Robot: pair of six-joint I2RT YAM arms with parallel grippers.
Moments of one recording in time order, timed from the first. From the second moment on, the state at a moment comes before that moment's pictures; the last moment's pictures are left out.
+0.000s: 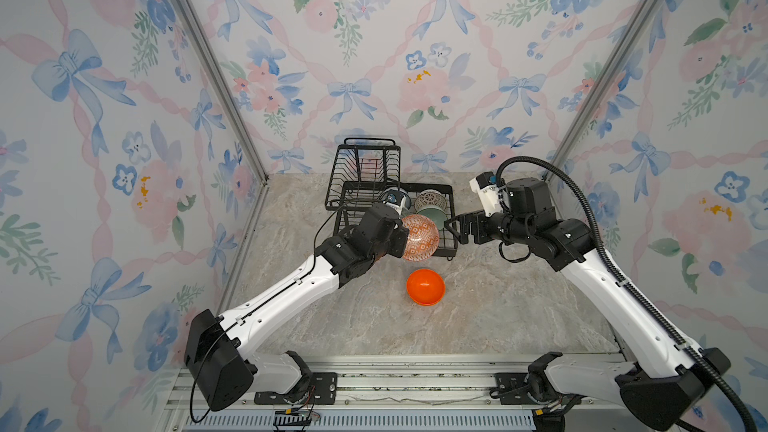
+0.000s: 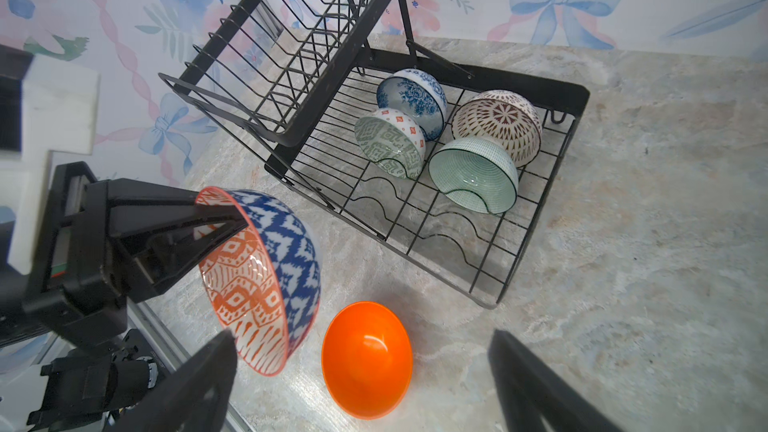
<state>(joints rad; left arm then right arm) -0.78 1.37 1.24 -0.45 -0.25 -0.22 0.50 1.24 1.38 -0.74 -0.23 0.23</state>
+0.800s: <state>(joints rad) -0.79 1.53 1.45 -0.44 -0.22 -0.12 0.52 1.38 1.38 -0.62 -0.15 0.30</state>
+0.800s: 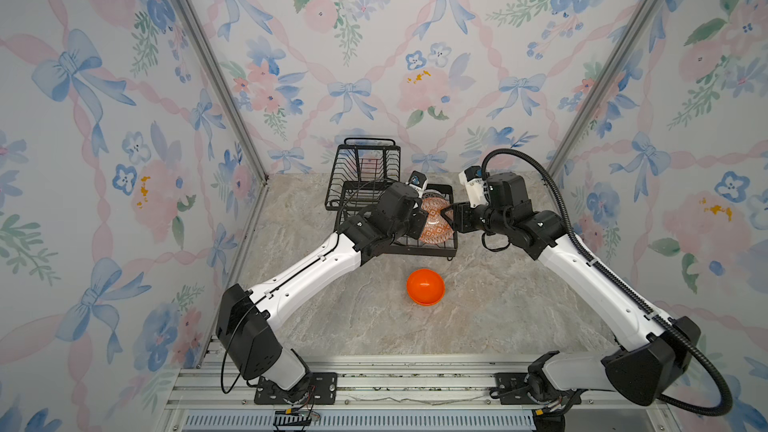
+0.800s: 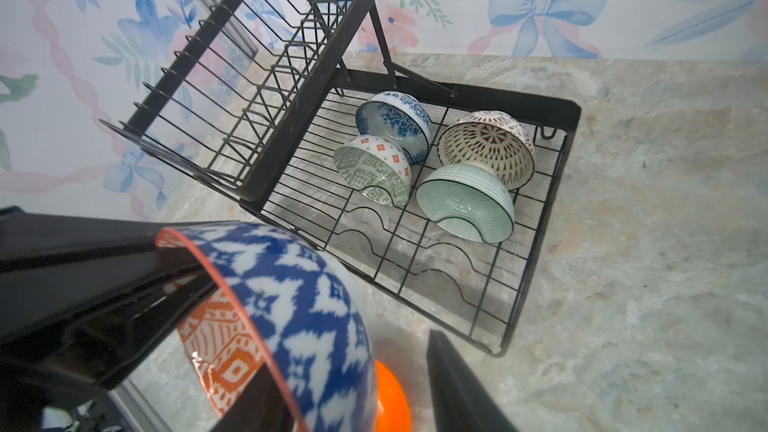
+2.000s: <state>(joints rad) -0.68 1.31 1.18 -0.31 -0.09 -0.16 0.53 1.43 1.39 -0.65 -0.03 0.22</state>
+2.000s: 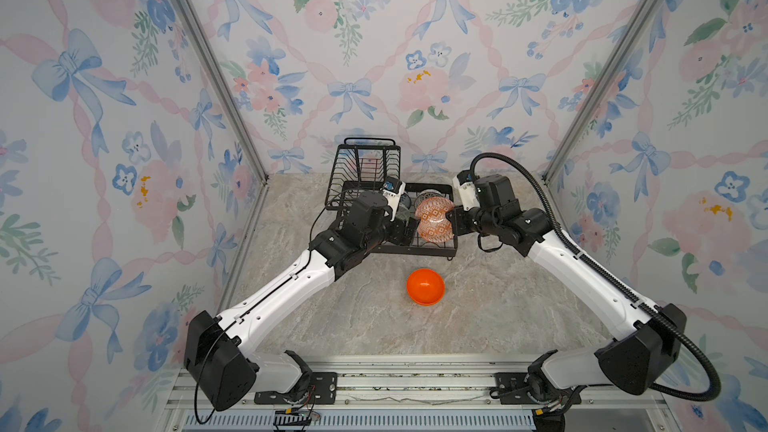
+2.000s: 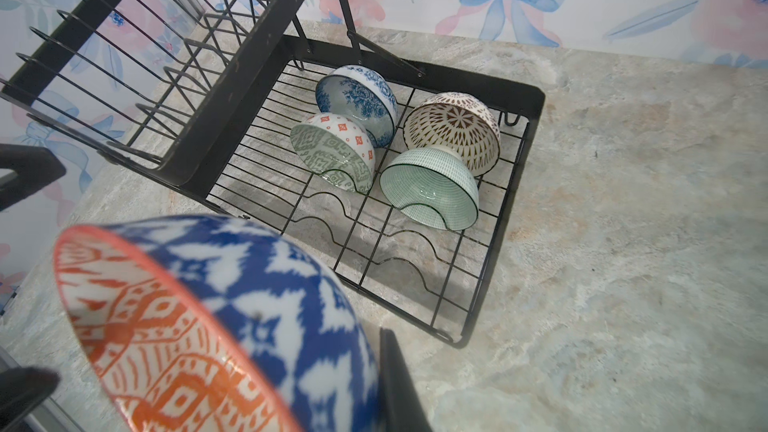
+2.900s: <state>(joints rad) -0.59 1.10 0.76 -0.31 -0.09 -0.31 0.61 1.59 1.25 -0.30 0.26 -0.02</state>
